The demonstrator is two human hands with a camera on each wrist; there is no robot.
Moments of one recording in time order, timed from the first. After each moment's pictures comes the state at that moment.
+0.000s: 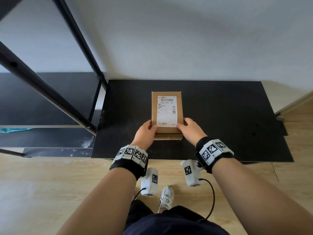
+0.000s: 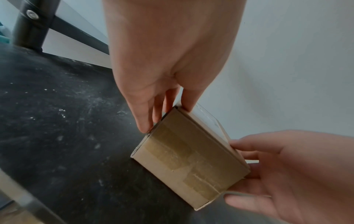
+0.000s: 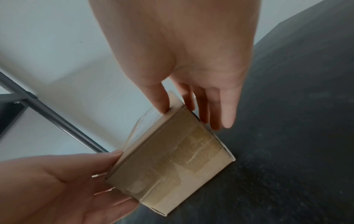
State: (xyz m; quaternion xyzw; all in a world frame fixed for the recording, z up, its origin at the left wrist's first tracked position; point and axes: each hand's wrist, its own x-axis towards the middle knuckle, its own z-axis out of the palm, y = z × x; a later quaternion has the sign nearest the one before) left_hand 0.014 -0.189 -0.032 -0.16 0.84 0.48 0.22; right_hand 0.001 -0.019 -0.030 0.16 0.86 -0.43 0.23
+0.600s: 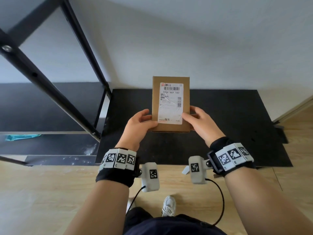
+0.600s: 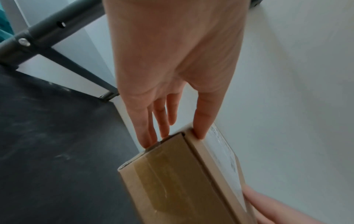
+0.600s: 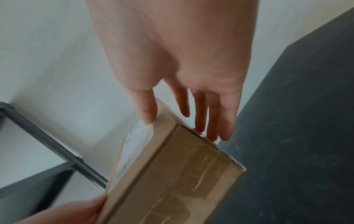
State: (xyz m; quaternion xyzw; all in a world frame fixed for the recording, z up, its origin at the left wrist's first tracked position) left_hand 0.013 -0.219 0.022 -0.16 0.74 0.64 0.14; right_hand 0.010 -0.005 0.040 0.11 0.81 -0.55 0.14
